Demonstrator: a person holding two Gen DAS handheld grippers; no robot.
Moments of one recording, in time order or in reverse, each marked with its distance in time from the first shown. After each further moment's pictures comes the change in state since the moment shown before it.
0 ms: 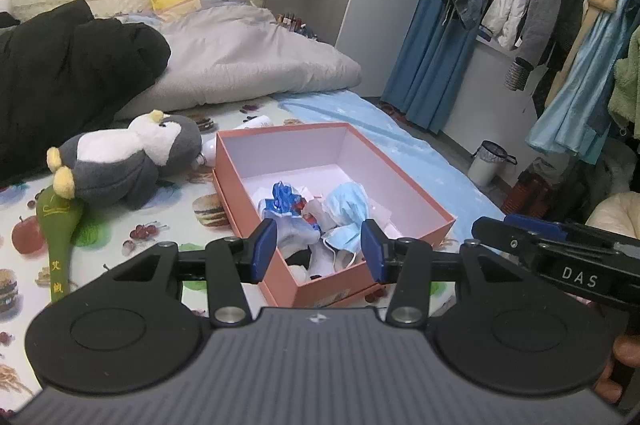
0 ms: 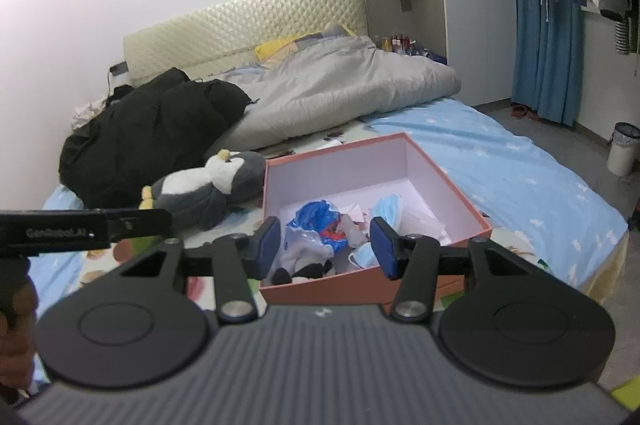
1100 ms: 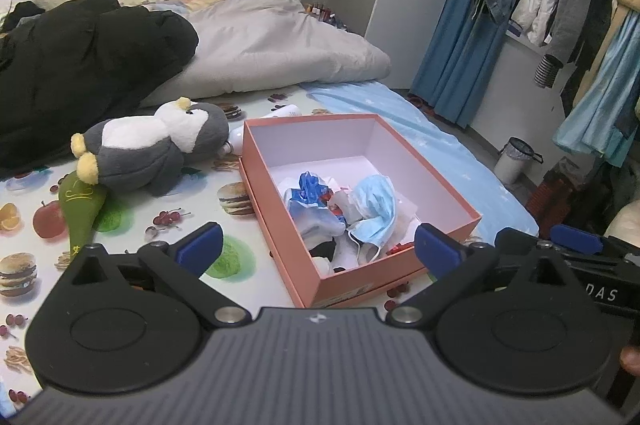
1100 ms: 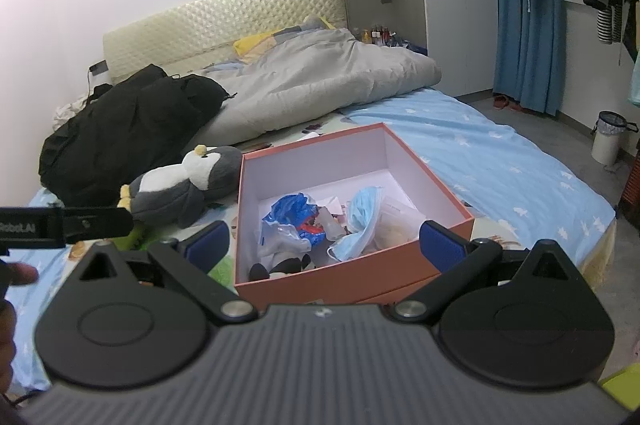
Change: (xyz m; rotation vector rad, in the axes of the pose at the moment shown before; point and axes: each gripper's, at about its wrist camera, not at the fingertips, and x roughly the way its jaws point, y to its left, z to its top) left arm 0.008 0.007 0.001 -0.027 0.030 0.083; right arm 0.012 -0.015 -0.007 0.031 0.018 -0.048
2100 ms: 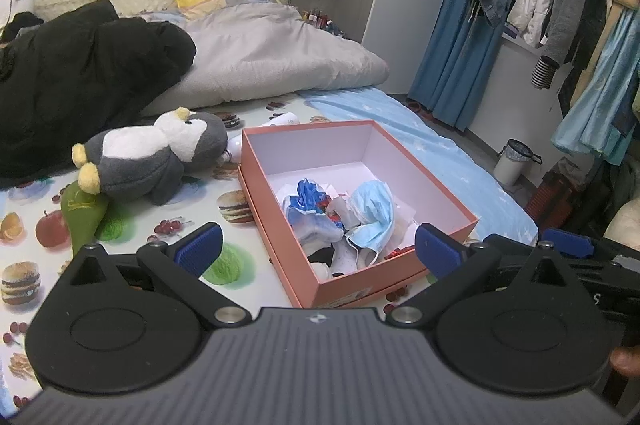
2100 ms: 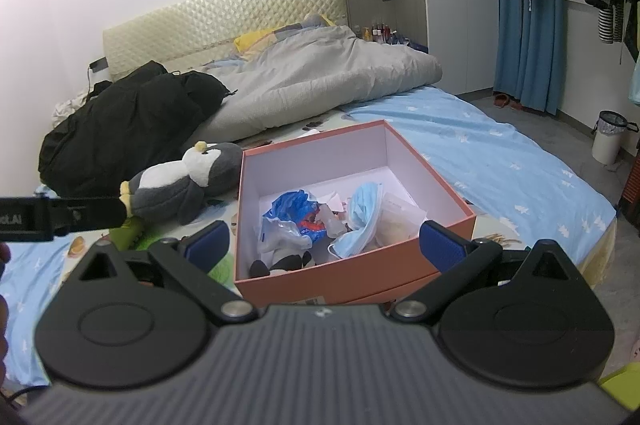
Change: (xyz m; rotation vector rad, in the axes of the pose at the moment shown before) left arm -0.010 -0.006 0.000 0.024 -0.024 0.003; right arm 0.002 0.001 0.000 -0.008 0.007 0.000
